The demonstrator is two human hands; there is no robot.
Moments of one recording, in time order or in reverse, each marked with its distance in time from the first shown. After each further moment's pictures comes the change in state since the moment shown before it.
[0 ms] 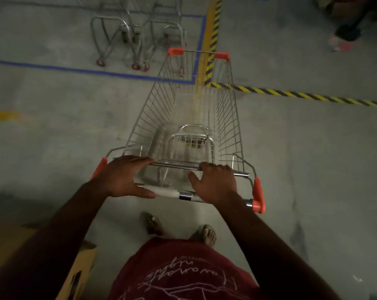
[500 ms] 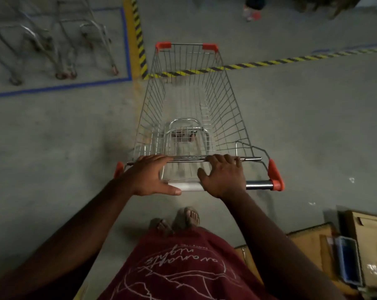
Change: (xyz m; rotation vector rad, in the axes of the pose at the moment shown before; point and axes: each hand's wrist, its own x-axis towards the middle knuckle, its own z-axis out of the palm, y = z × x) left_hand 0.037 0.190 0.022 -0.046 -0.150 0.430; right_hand -0.114 0.129 -0.002 0.053 0.054 0.386
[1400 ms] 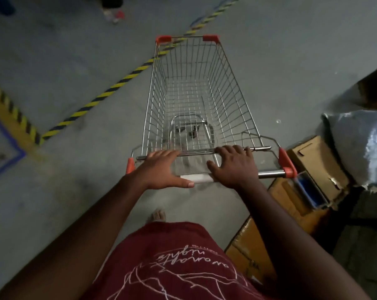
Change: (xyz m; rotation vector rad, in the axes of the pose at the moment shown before) left_hand 0.331 0.279 -0.024 0.280 -0.233 0.443; right_hand 0.060 0.326 -0.067 0.165 0.130 0.564
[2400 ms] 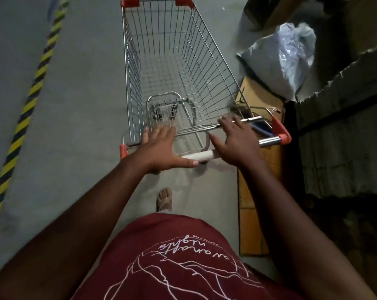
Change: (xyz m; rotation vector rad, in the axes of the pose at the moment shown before) left_hand 0.250 0.018 -0.141 0.294 -0.300 0.432; right_hand 0.126 0.017 -0.053 0.229 0.172 0.656
